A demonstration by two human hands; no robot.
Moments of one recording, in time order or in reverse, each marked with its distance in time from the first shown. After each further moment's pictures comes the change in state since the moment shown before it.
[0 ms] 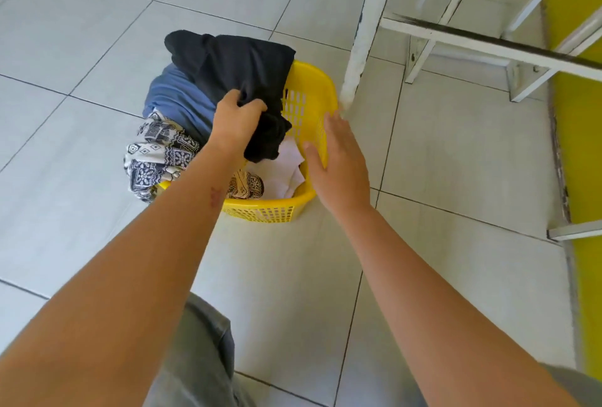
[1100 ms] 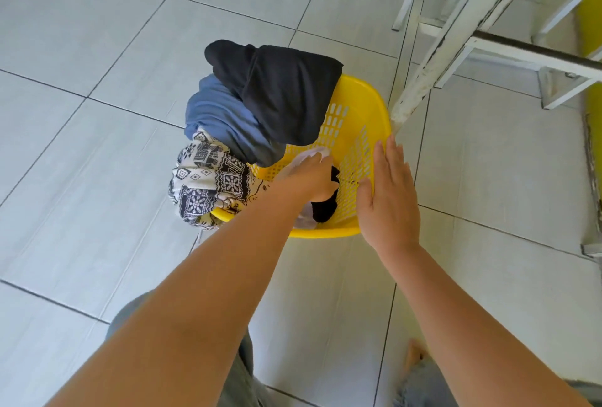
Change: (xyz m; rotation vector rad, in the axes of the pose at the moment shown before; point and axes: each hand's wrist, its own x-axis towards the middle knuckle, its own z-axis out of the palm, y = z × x) left_hand 0.050 -0.077 0.039 1.053 -0.642 0.296; right_hand -0.008 -0.008 0.021 -0.327 0.027 0.050
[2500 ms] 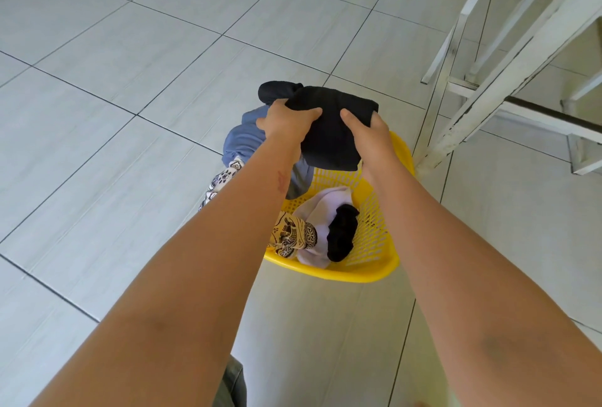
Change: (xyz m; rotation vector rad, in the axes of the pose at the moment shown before) left_hand -0.025 -0.025 -0.147 -1.010 0.711 -0.468; right_hand 0.163 -0.083 -0.001 1.214 -0.216 0.408
